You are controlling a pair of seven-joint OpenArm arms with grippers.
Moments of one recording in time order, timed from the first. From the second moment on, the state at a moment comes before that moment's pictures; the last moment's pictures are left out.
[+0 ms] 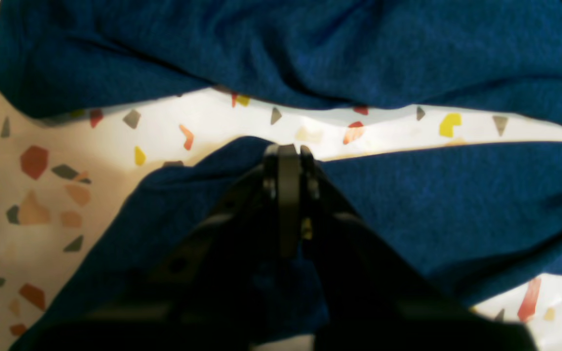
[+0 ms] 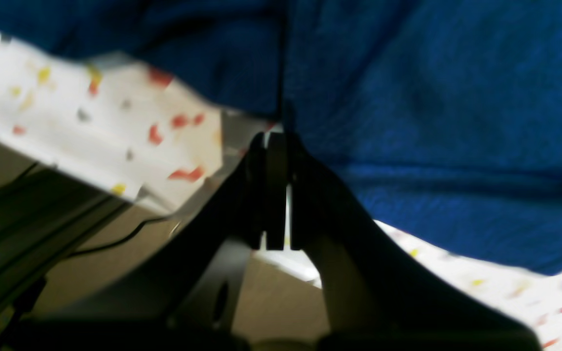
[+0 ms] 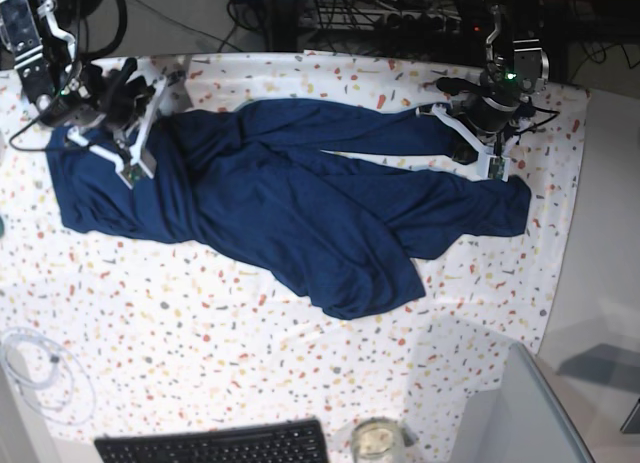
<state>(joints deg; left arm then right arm) 18.5 -8.8 -12.2 78.1 -4.1 -17.1 19.4 -18.8 23.7 -10.8 100.5 21.1 10.8 -57.9</state>
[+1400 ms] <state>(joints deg) 21.6 -10.6 -5.1 81.6 -3.3 -16.2 19.8 -18.1 12.1 30.1 82.5 33.9 16.5 -56.6</state>
